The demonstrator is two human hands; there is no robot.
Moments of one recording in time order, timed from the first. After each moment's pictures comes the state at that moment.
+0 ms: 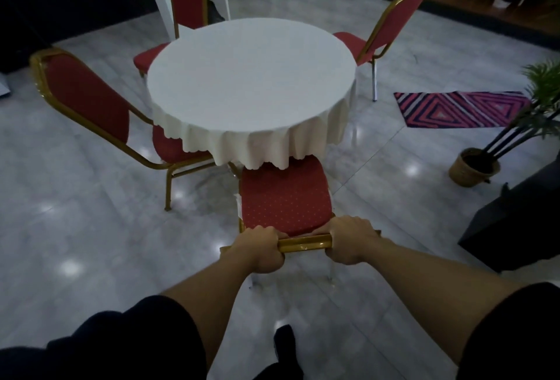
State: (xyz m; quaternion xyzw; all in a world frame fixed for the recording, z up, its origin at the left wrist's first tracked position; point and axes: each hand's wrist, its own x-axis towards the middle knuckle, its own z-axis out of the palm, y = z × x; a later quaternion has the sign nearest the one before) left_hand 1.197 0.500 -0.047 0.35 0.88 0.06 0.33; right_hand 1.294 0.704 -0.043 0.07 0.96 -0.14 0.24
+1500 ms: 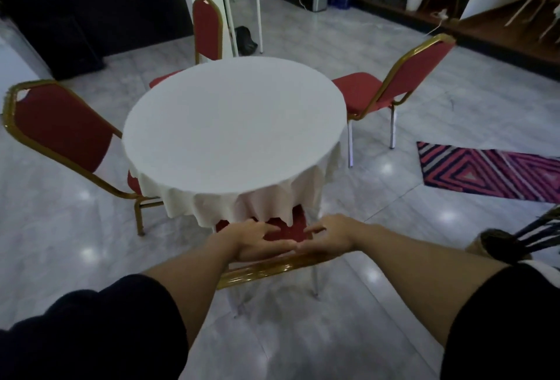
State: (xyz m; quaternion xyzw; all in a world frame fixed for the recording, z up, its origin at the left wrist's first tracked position) left_hand 1.063 0.806 0.017 0.26 0.89 0.06 0.36; right_hand 1.118 1.037 0.000 -0.01 0.92 -0.25 0.31
